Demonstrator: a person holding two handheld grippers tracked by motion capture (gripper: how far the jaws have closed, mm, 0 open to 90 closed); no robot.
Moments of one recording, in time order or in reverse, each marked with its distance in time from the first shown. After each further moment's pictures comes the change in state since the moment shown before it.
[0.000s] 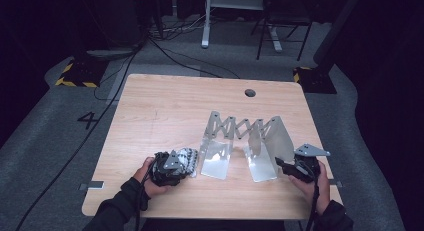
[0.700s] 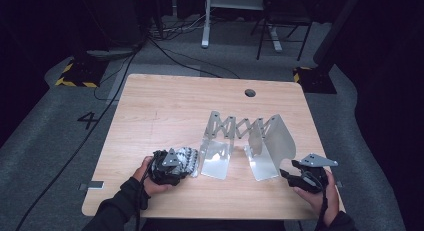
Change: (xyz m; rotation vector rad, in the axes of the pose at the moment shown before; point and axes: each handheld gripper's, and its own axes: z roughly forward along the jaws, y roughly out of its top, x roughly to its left) left arm 0.006 -0.002 0.000 -0.001 0.009 -0.045; right arm 0.009 -0.019 -0.029 0.059 0.032 -0.012
